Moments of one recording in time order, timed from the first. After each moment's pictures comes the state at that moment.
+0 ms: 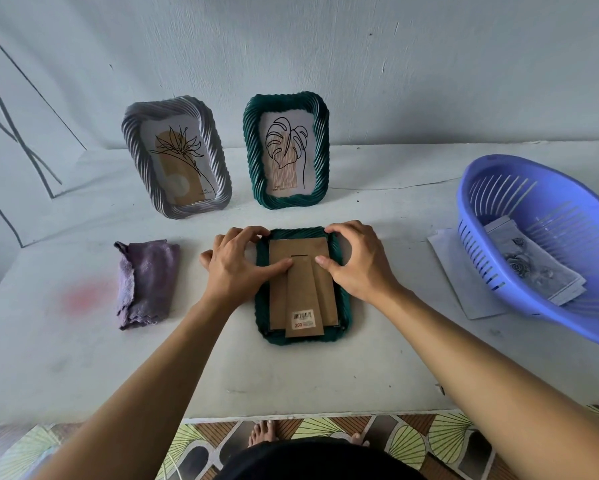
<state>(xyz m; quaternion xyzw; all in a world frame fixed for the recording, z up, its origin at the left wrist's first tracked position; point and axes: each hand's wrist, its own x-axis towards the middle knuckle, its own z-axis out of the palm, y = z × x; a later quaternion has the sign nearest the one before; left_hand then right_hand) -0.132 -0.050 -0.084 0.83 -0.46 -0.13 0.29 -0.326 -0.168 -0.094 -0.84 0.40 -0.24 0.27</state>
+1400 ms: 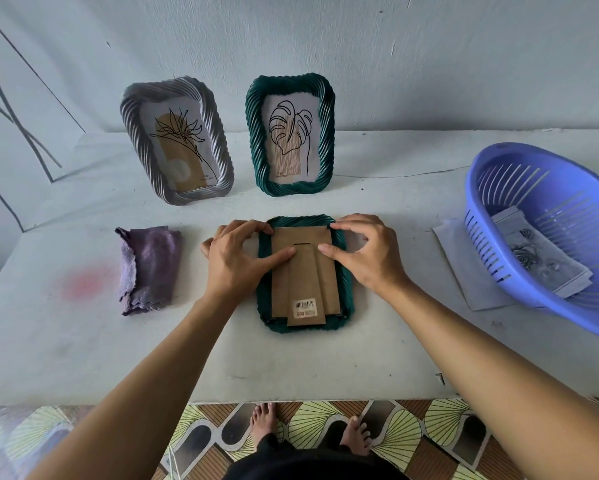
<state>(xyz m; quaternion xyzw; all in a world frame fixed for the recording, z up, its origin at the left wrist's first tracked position) -0.134 -0.041 -0.091 0.81 -0.46 -0.10 0.36 -0.333 -0.170 -0.100 -0.80 0.39 -0.33 0.31</state>
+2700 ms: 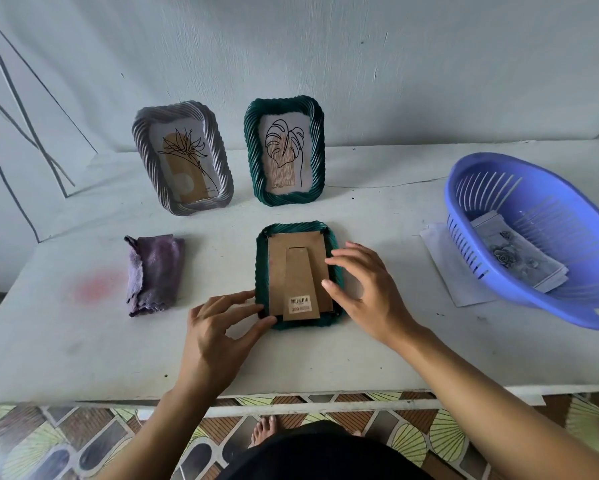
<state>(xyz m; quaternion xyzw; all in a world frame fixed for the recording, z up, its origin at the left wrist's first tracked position) -0.177 0.065 -0.099 0.76 -0.53 -0.05 0.37 -0.379 -0.117 -0.101 -0.86 0.31 -0.29 0.28</state>
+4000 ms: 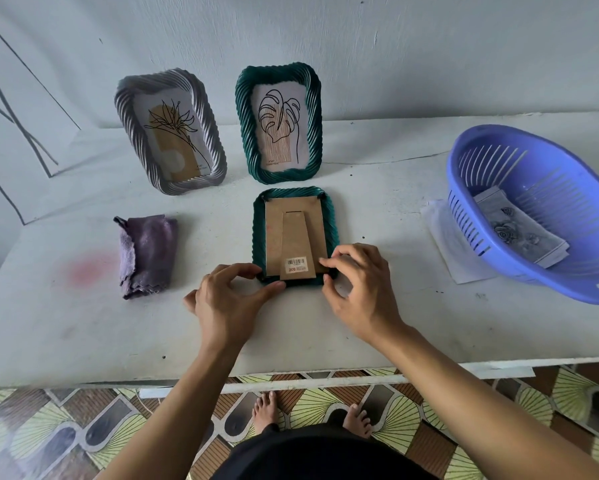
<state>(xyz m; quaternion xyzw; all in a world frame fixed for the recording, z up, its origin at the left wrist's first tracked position) -0.196 0.032 -0.082 0.85 -0.33 -0.11 0.40 -0.373 -0.082 -0.105 -0.86 0.38 -0.29 0.17</state>
